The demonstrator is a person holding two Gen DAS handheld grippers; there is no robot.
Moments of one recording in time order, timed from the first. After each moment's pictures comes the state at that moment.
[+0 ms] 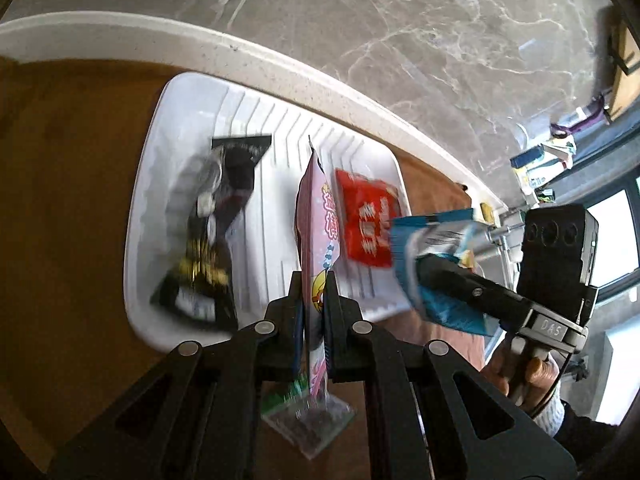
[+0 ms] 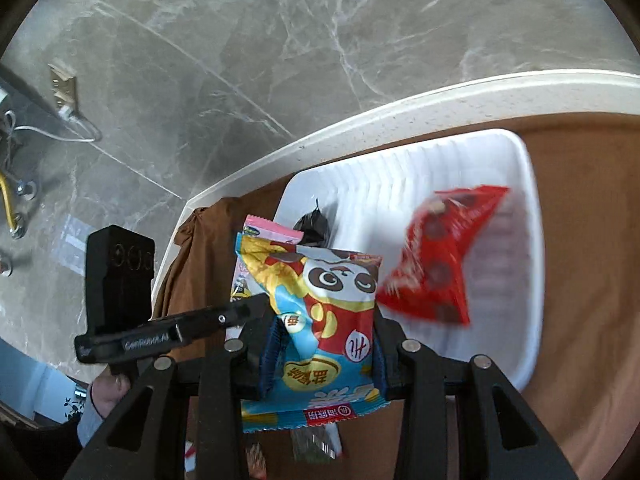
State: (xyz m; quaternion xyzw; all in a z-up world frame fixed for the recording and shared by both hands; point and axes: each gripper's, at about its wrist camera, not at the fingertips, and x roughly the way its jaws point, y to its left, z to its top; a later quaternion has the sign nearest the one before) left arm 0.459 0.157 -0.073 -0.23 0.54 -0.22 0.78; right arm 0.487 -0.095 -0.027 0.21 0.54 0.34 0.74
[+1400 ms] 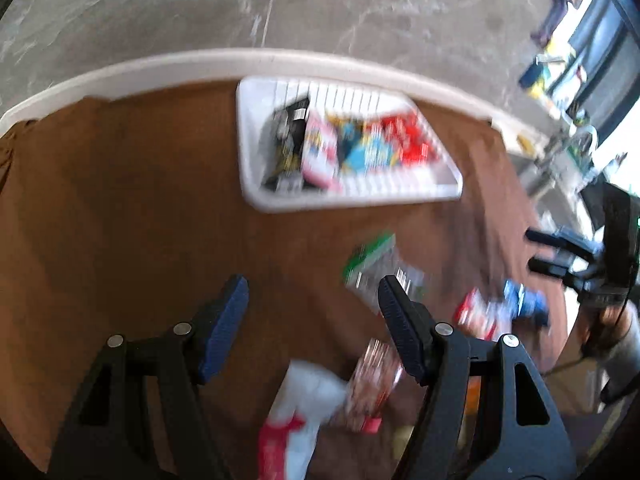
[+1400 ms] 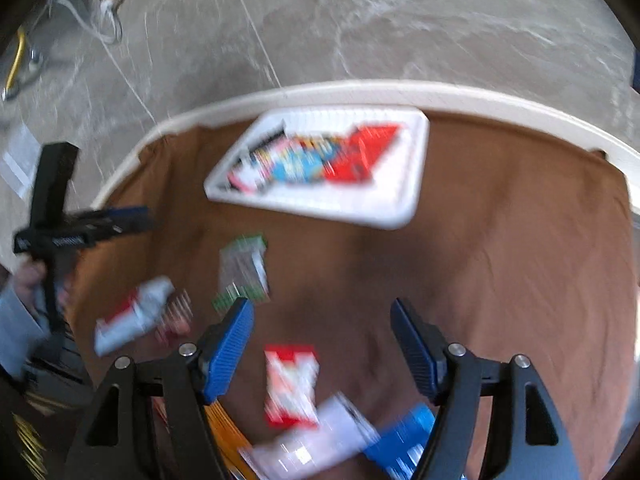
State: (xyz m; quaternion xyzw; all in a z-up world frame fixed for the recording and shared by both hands) left arm 0.294 0.202 -0.037 -0.05 0.52 -0.17 0.84; right arm 0.329 -0.164 0.002 0.02 0.52 0.28 0.80
